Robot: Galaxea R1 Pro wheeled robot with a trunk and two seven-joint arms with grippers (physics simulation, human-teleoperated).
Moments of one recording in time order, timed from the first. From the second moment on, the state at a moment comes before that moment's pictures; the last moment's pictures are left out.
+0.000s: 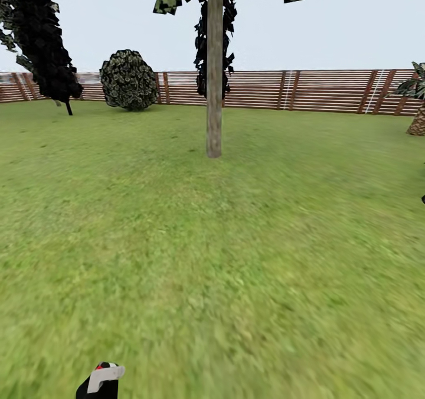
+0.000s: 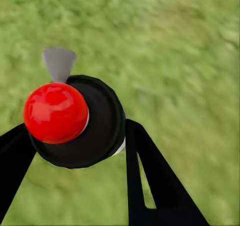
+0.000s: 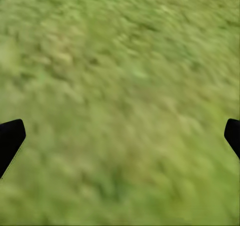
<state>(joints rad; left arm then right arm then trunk) -0.27 0.10 0.08 -0.35 0.02 -0.42 0.02 -0.15 -0.02 0.00 -0.03 0.03 -0.97 -0.12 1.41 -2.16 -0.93</state>
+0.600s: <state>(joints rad) -0.27 0.10 0.08 -0.35 0.02 -0.42 0.02 -0.15 -0.02 0.00 -0.03 0.03 -0.97 -0.12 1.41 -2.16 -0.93</state>
